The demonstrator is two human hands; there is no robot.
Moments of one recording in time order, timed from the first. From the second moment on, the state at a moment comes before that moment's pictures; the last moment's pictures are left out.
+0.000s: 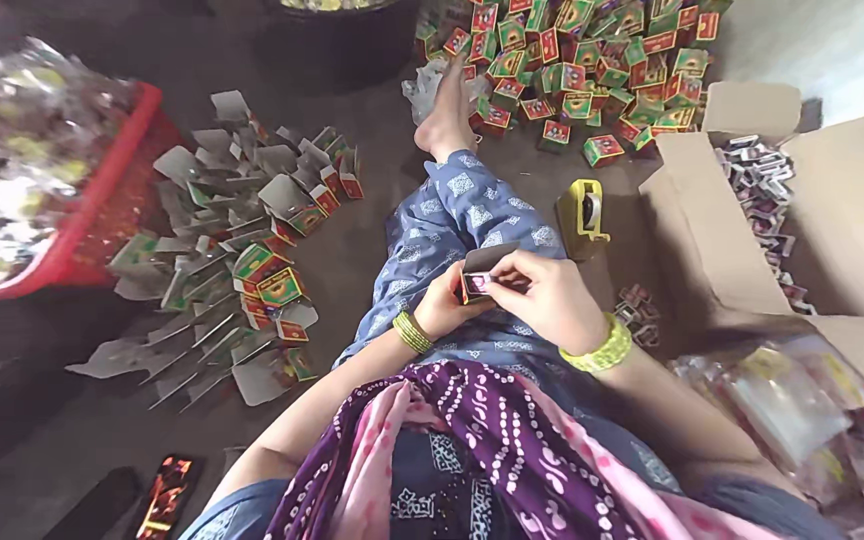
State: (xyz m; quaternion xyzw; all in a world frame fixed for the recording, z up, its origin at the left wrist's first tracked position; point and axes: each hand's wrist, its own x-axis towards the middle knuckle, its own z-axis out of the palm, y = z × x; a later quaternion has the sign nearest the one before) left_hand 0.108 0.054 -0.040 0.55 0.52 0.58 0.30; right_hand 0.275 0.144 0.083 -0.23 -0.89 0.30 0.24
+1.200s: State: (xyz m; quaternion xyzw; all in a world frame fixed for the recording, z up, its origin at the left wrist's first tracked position) left_hand 0.111 0.042 -0.038 0.55 0.39 0.66 0.32; right_hand 0.285 0.172 0.004 -0.05 -0.81 0.52 0.26
